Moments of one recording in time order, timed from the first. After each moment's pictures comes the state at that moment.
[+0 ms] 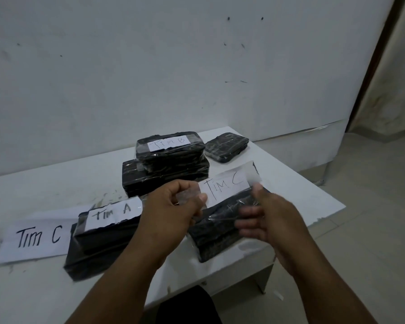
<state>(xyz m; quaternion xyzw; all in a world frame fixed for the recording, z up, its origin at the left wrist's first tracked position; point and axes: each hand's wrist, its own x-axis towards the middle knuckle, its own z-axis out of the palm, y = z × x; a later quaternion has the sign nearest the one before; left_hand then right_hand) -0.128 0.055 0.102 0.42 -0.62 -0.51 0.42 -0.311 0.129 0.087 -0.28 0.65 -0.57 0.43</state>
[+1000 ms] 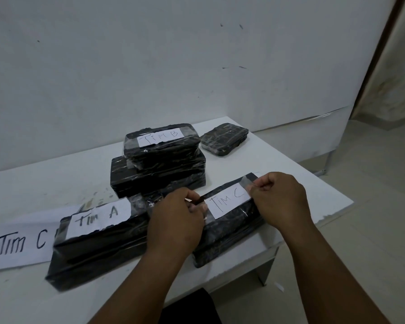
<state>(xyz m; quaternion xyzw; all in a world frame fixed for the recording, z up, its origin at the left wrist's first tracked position) -0.164 0.032 0.067 0.58 -0.69 -0.28 0.32 -0.358 0.071 0.061 -0.38 0.81 -0.43 0.14</state>
